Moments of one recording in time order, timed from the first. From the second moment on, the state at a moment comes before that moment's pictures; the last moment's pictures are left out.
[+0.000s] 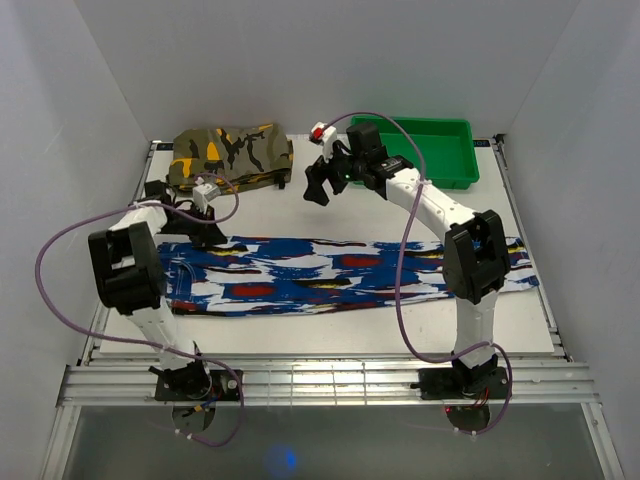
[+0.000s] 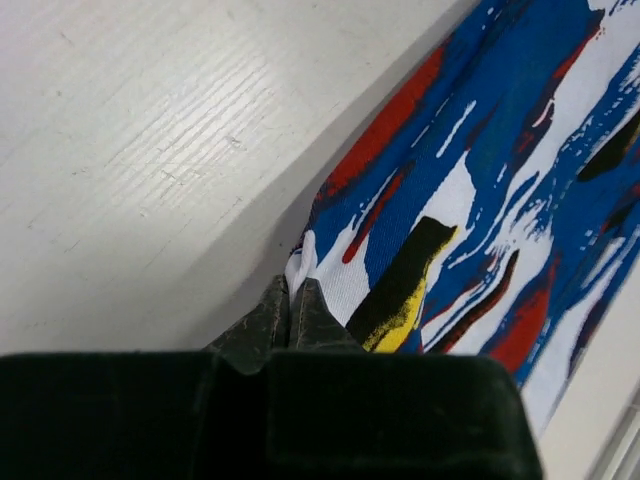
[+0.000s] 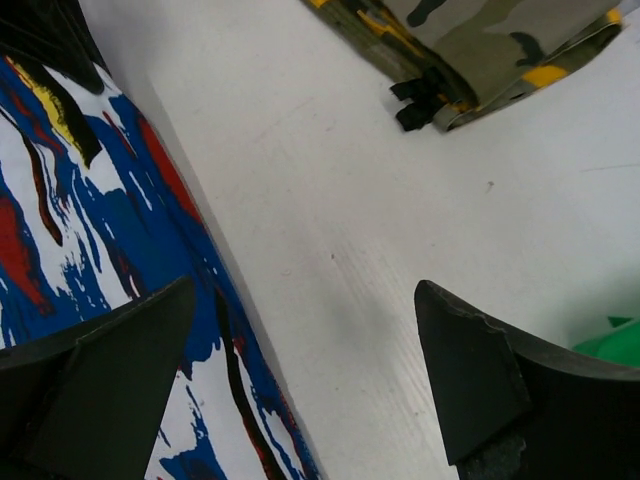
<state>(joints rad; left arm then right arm) 0.24 1.94 1.29 -0.71 0.89 0.76 0.56 1.98 1.74 -0.30 -0.51 -0.25</state>
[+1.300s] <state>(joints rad) 0.24 0.67 0.04 0.33 1.05 1.52 0.86 2.14 1.52 -0.09 -0.61 -0.55</state>
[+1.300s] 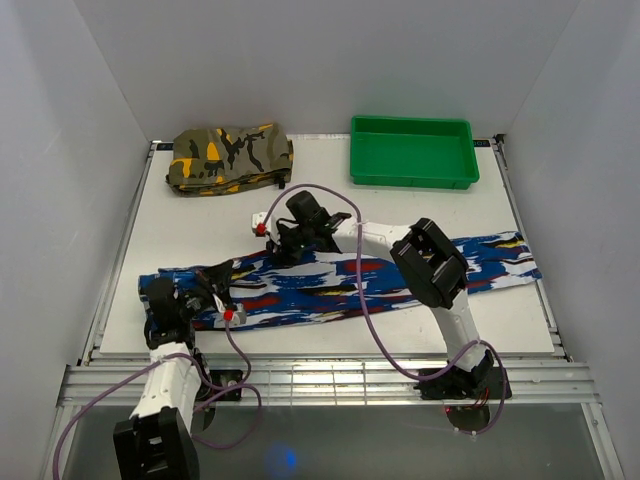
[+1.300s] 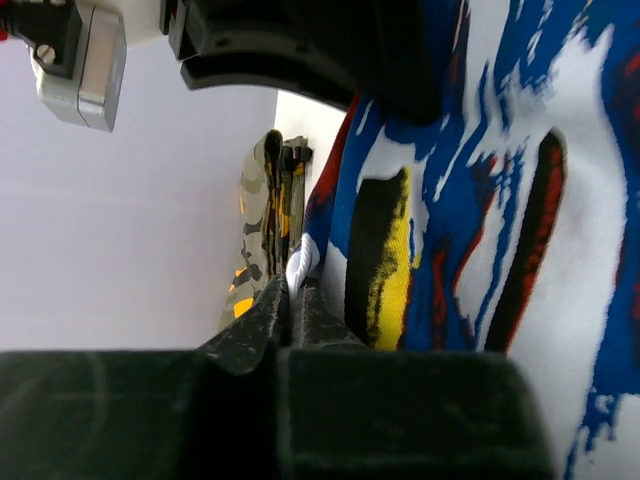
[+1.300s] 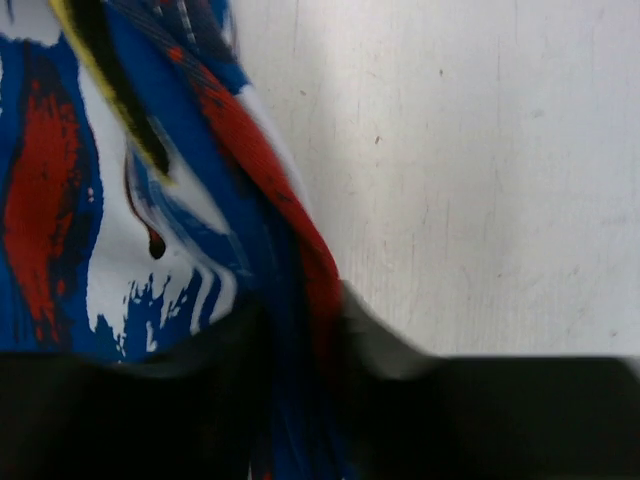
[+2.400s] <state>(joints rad) 0.32 1.72 1.26 -0.98 0.93 0.81 1.27 2.10 0.71 1.18 0.31 -1.28</state>
